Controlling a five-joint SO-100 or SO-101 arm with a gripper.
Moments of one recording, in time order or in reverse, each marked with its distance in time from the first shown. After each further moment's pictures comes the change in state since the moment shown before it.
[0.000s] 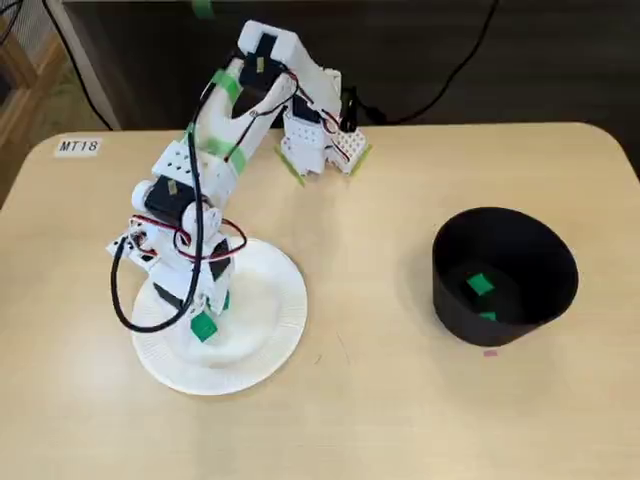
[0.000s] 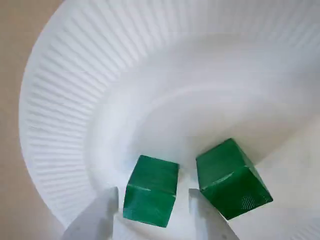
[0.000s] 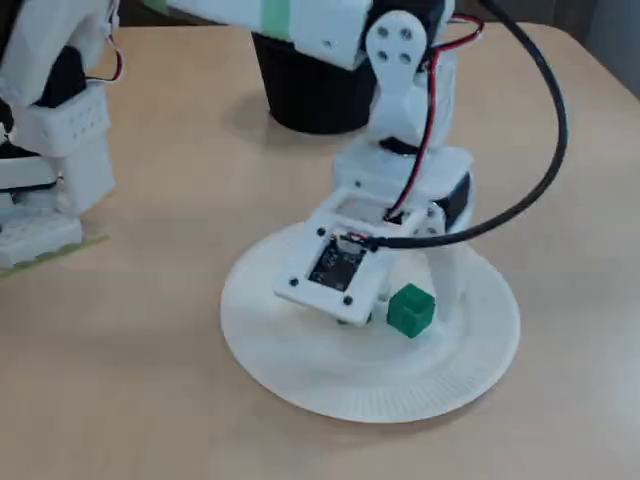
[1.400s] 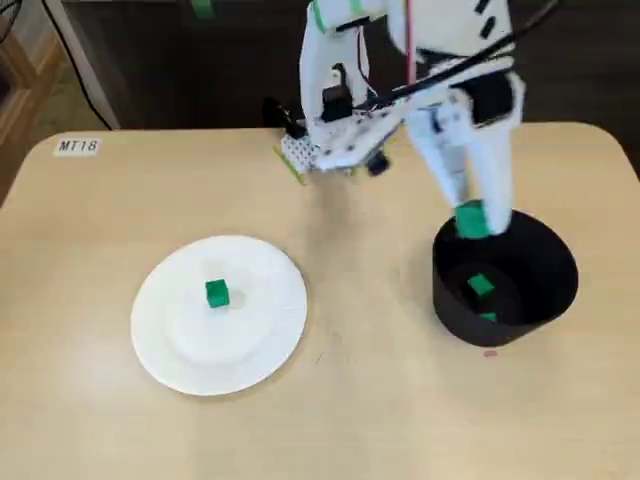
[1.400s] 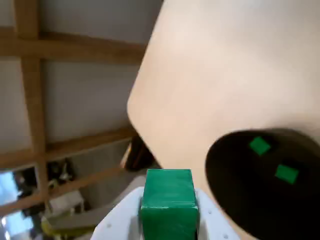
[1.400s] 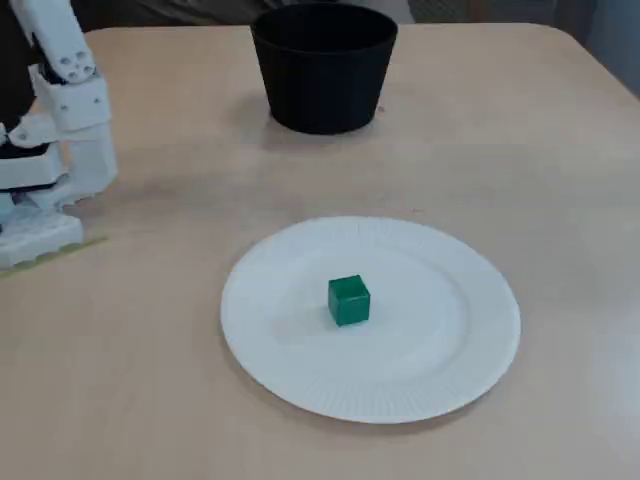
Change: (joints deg) arm -59.1 52.4 16.5 -13.4 -14.2
